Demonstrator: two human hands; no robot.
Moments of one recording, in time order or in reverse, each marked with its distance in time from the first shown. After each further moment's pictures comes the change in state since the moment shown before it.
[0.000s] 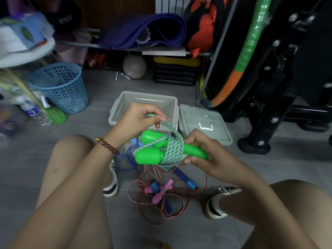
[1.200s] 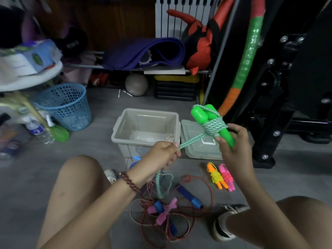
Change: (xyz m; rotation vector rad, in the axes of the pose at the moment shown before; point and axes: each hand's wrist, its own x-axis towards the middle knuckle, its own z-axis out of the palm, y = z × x) left_hand -0.012 0.022 0.052 -0.296 -0.087 -0.613; right_hand 0.021 0.035 -0.019 -0.123 0.943 0.247
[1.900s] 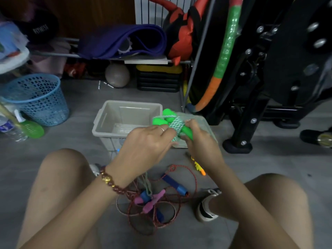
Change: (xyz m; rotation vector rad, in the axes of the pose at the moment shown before) left_hand -0.027 0.021 0.000 1.231 0.419 1.219; right_hand -0.009 -0.009 0.013 -0.588 -0.294 -0.196
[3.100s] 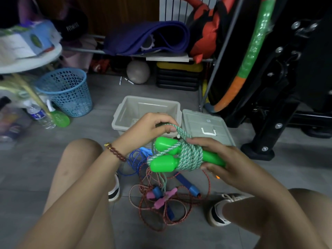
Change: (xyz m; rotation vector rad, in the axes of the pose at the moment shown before) left_hand -0.009 -0.055 0.018 -0.960 -0.308 -0.537; right_hand -0.030 0.001 -0.052 0.392 -0.432 -0.452
